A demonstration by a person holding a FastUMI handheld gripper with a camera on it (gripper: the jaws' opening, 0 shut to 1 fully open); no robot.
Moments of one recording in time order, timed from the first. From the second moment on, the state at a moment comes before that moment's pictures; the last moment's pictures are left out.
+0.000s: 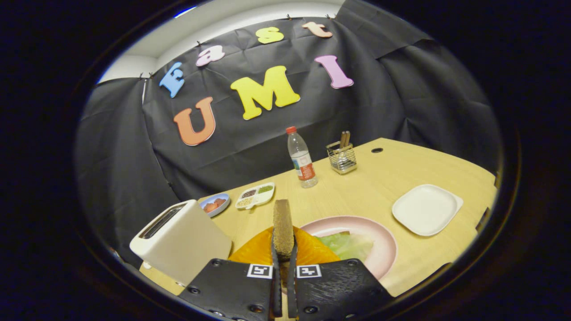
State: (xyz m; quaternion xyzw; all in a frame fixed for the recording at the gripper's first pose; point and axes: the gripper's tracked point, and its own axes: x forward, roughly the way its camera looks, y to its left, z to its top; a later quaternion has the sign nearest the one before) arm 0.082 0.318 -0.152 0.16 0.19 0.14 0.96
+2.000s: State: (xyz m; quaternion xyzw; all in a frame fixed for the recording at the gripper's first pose) arm -0.001 0.054 0.037 0.01 -0.02 0.08 1.00
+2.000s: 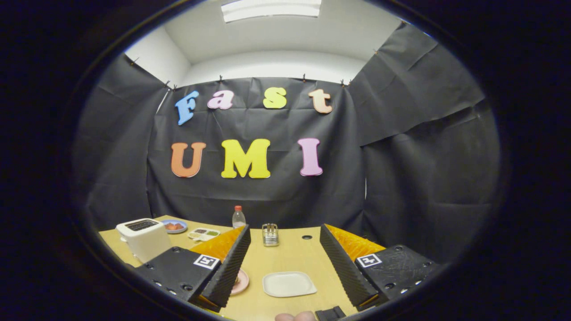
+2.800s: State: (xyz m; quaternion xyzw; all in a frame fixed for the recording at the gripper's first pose) arm -0.035 0.052 0.043 0.00 -0.04 0.05 1.00
